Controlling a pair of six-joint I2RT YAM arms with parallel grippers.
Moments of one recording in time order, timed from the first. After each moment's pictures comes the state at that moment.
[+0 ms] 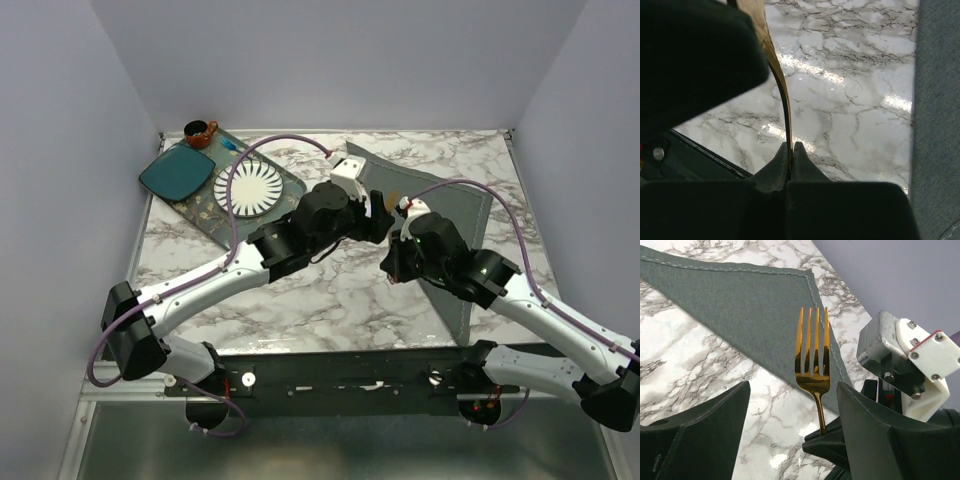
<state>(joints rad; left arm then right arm) -0.98 1.38 1.26 -0.14 -0.18 -0.48 0.82 1.01 0.95 -0.62 0.12 0.43</state>
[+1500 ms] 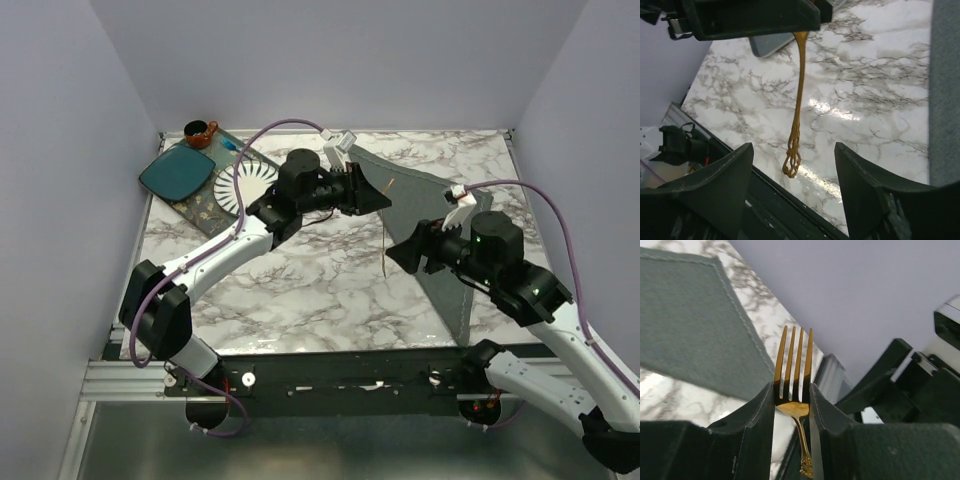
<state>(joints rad) -0.71 1.54 1.29 0.10 0.47 -0.69 0.66 0.78 0.96 -0.58 -0.10 0.45</state>
